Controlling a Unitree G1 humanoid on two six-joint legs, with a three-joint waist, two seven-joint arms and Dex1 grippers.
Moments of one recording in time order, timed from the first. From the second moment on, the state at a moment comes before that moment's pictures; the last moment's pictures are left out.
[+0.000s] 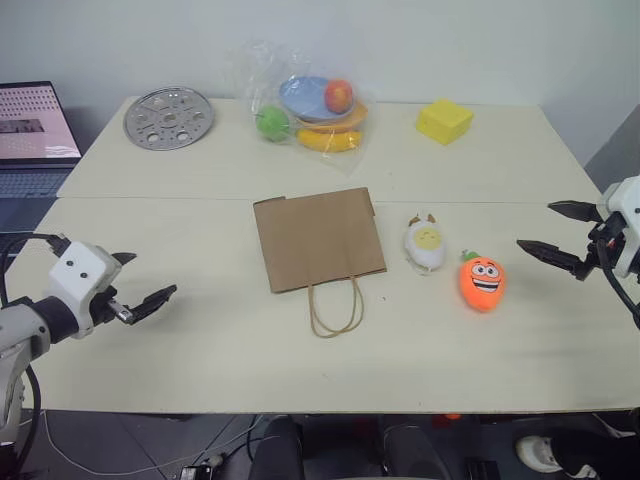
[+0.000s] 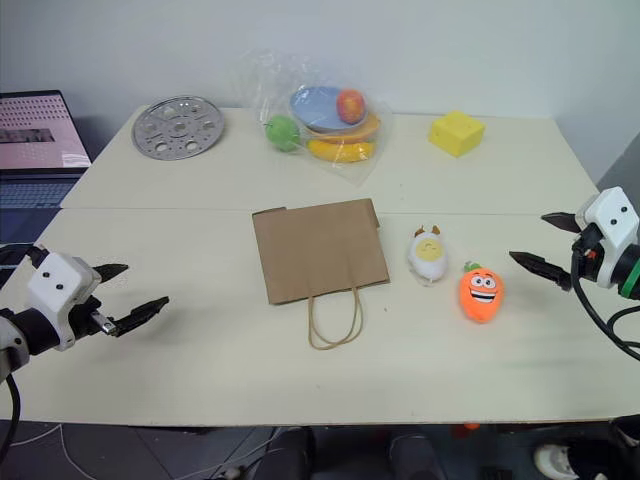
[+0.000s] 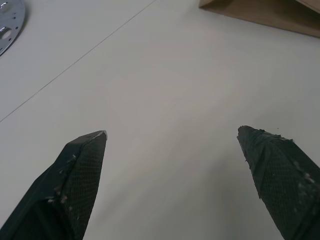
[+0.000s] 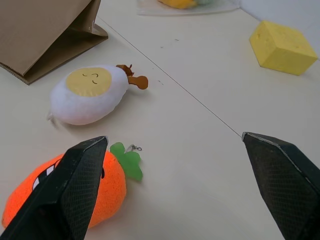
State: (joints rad) left arm 0.08 0.91 0.46 -0.06 -0.30 0.21 -0.89; right arm -0.31 -1.00 -0.28 0.10 0.37 0.31 1.03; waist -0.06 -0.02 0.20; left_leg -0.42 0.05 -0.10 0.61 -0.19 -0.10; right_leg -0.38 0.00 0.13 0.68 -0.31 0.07
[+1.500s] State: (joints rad) left arm -0.01 0.97 0.07 -0.37 -0.33 0.18 -1.23; right arm -0.13 -1.05 -0.32 -0.53 0.68 0.65 1.09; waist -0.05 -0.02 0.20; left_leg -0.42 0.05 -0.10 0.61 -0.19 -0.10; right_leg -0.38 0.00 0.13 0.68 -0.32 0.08
